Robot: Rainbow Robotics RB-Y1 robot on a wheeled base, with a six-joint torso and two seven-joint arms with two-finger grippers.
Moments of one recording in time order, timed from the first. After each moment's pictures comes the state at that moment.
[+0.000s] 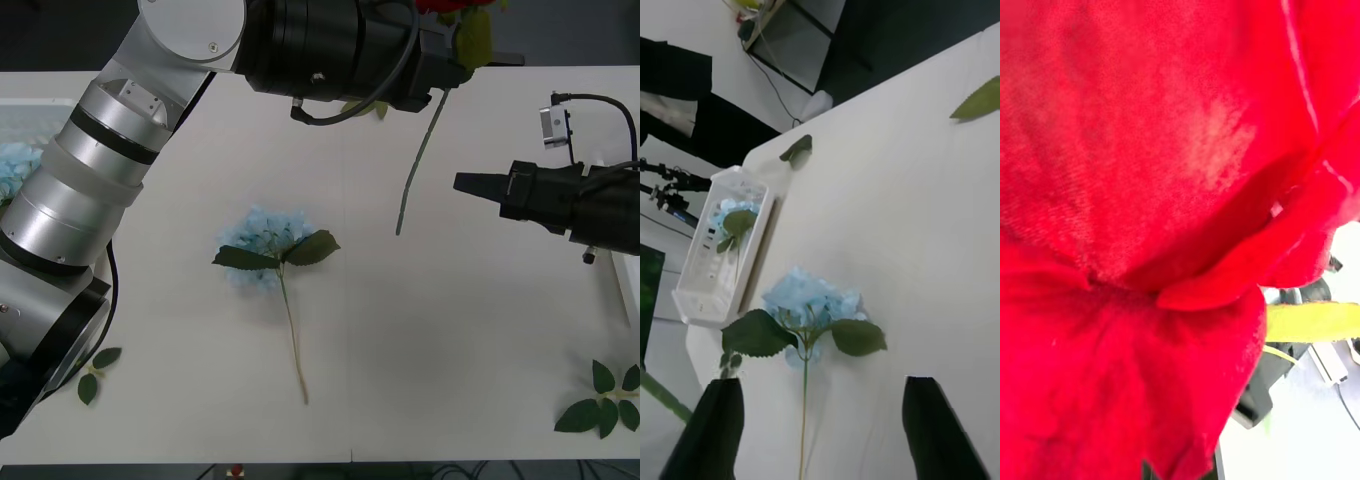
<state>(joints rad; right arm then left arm) -0.35 -1.08 0.46 -1.60 -2.41 0.67 2.27 -0.97 0.32 -0.34 -1.54 1.37 1.06 -1.80</state>
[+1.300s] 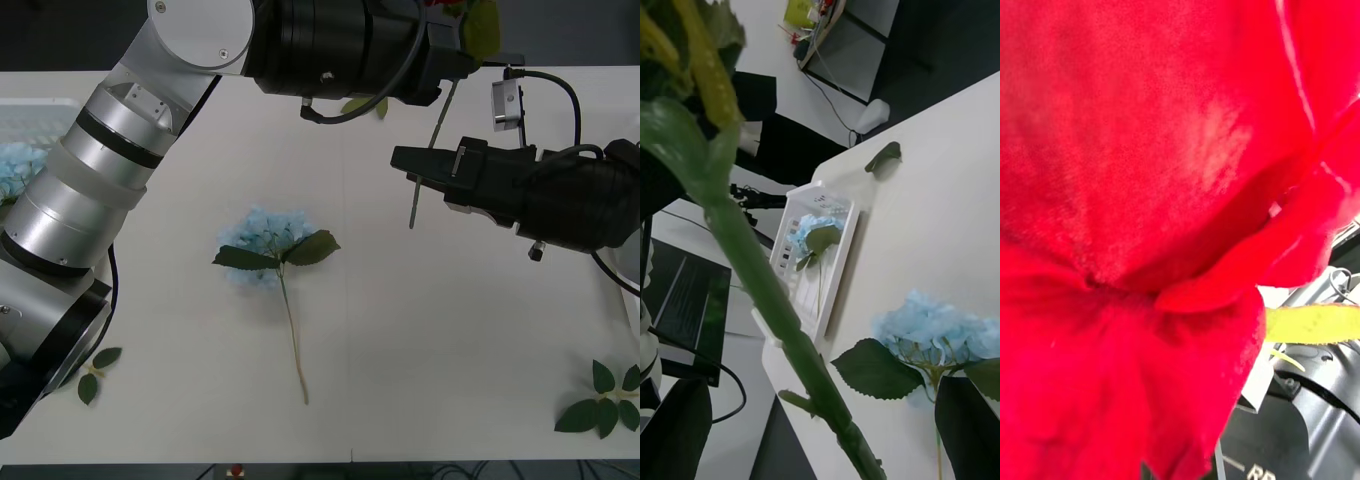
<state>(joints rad) -0.47 -1.14 0.67 -1.89 -2.64 0.38 2.27 -0.97 0.32 -0.36 -1.54 1.37 0.99 -1.80</state>
